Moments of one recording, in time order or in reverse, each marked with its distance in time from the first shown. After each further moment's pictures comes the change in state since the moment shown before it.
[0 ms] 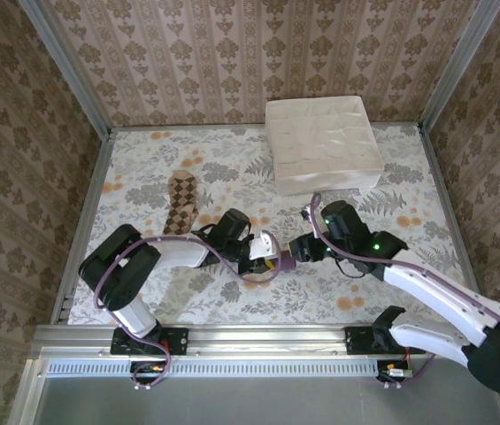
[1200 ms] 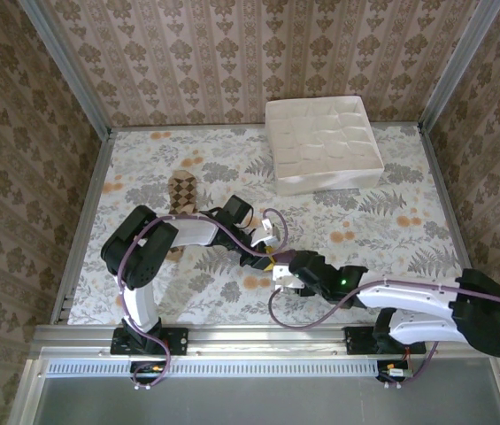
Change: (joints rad) left arm 0.088 0.188 0.204 -0.246 0.301 -0.042; right arm 0.369 0.206 -0.290 0.312 0.543 -0.955
